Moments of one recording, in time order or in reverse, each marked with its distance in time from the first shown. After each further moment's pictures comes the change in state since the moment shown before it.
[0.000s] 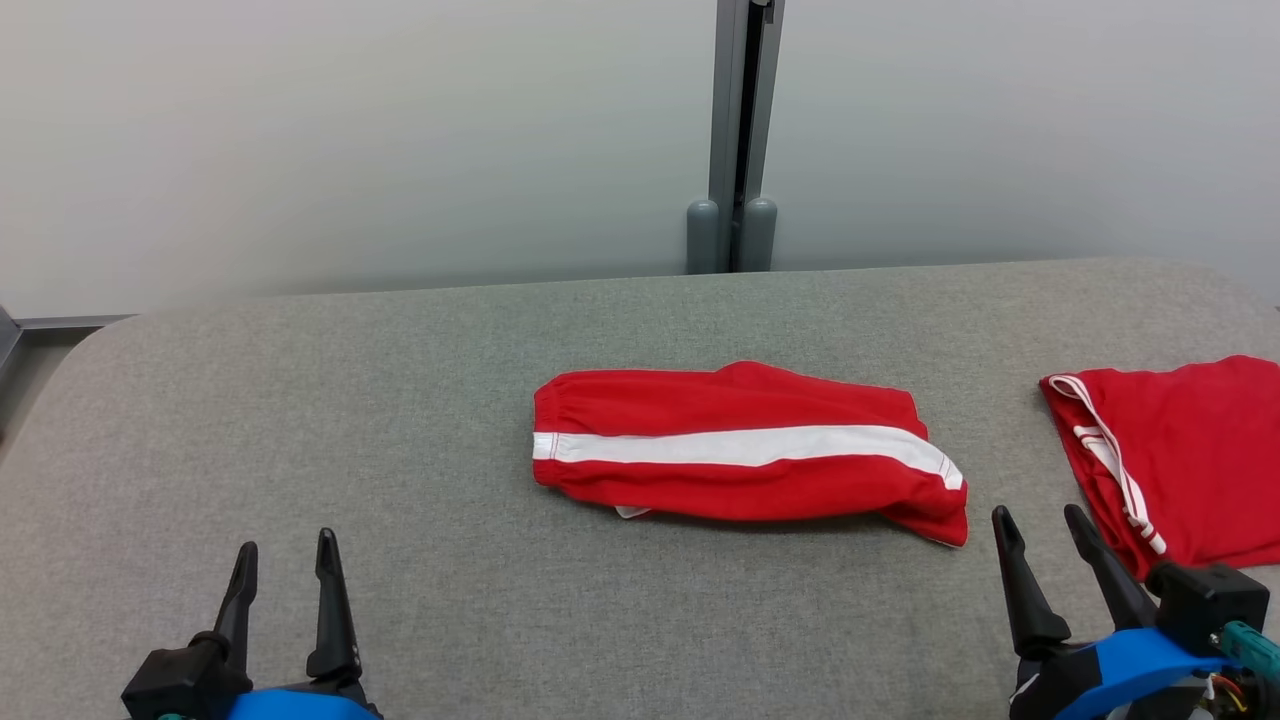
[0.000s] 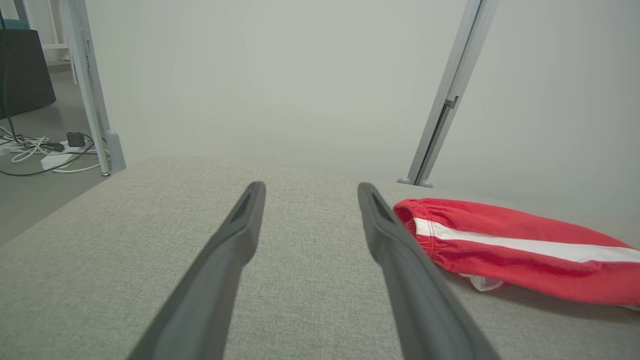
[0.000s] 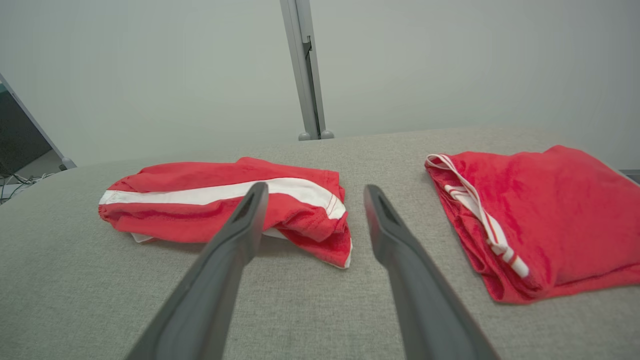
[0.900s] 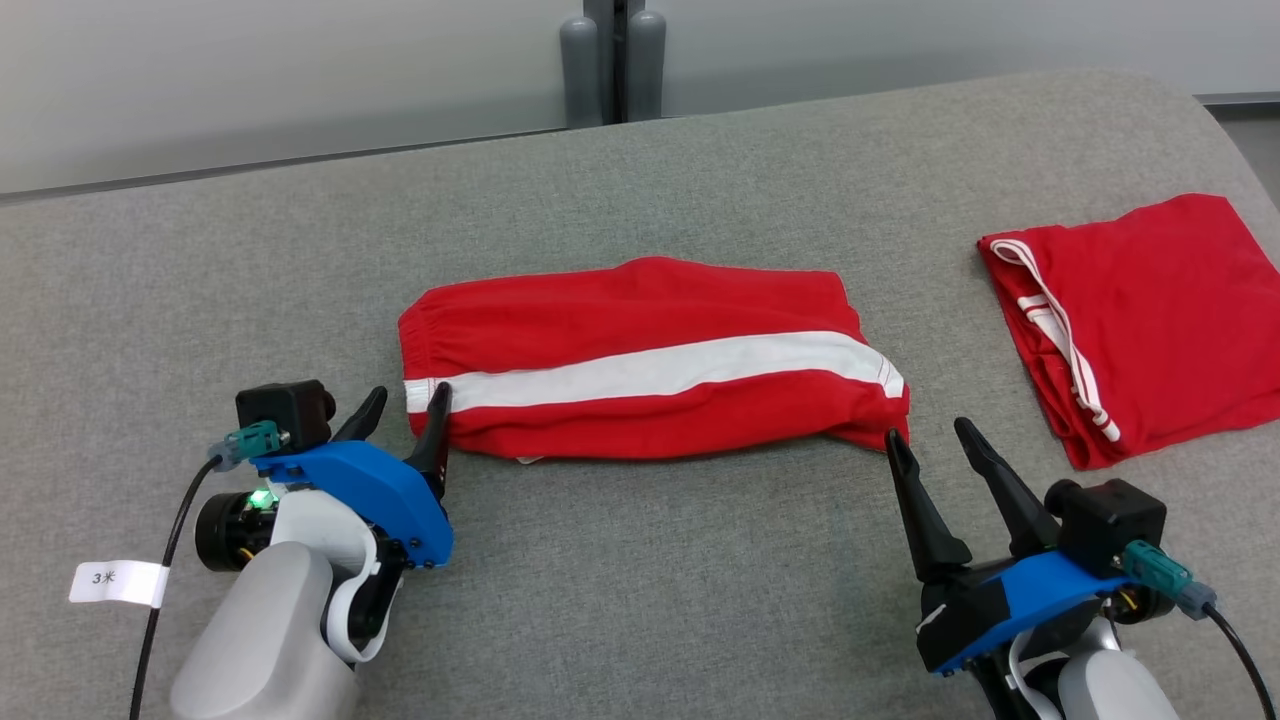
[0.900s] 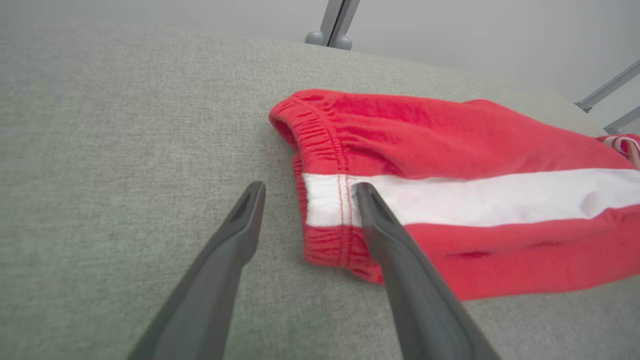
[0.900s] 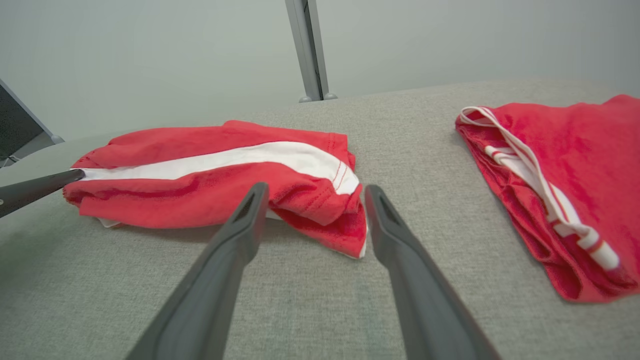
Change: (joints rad) left arm -0.515 -0.059 -0.124 0.460 -0.126 -0.210 0.319; right arm -0.162 0.014 0.154 0.059 0.021 0.000 -0.039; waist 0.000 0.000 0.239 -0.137
